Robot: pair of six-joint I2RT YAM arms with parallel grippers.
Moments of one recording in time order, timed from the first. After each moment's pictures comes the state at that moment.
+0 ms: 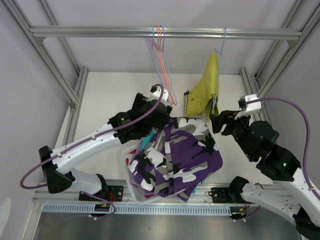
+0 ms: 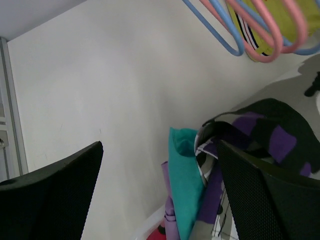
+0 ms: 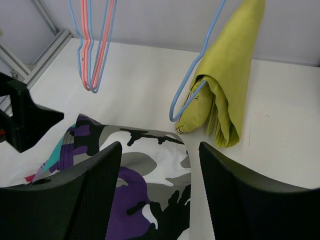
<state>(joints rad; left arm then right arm) -1.01 1.37 1.40 -0.73 -0.72 -0.22 0.85 0.68 1.12 -0.56 0.49 0.20</state>
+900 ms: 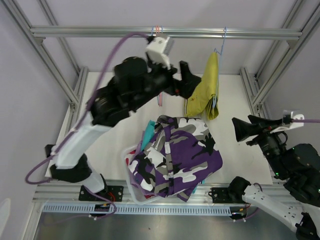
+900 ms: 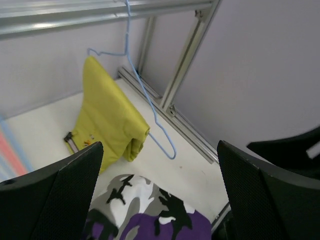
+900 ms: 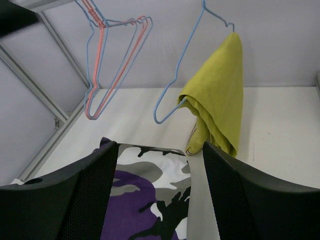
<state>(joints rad) -1.09 1.57 2.27 -0.73 -0.32 -0.29 0.85 0.46 1.17 -0.61 0.51 0.24</state>
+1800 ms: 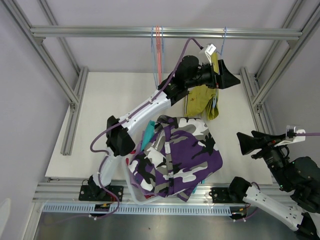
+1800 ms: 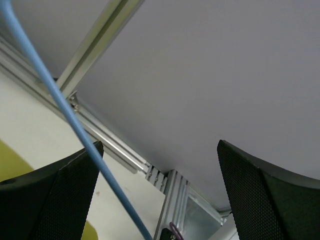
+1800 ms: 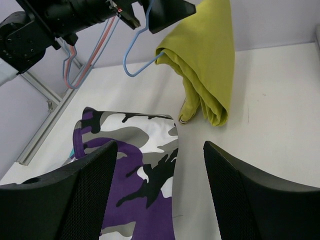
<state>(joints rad) -0.86 2.21 2.36 -0.16 0.38 -0.74 0.94 0.25 1.05 -0.80 0.62 0.36</state>
